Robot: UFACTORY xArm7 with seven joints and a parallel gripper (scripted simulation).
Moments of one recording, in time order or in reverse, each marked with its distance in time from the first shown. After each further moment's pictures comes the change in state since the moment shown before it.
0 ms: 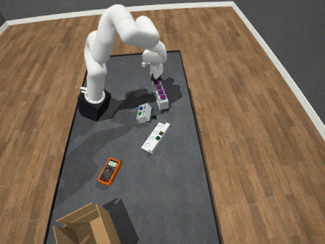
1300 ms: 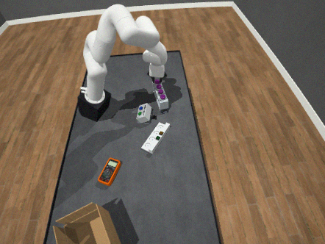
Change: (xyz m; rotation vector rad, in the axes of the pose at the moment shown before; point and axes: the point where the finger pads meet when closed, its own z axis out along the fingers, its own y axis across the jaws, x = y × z) arm 0.001 -0.001 0.000 0.053 0.052 1.158
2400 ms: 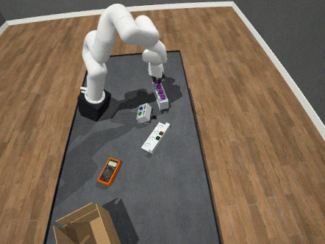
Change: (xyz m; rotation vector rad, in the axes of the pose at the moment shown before) arm 0.000 0.000 0.000 -0.062 -0.006 0.368
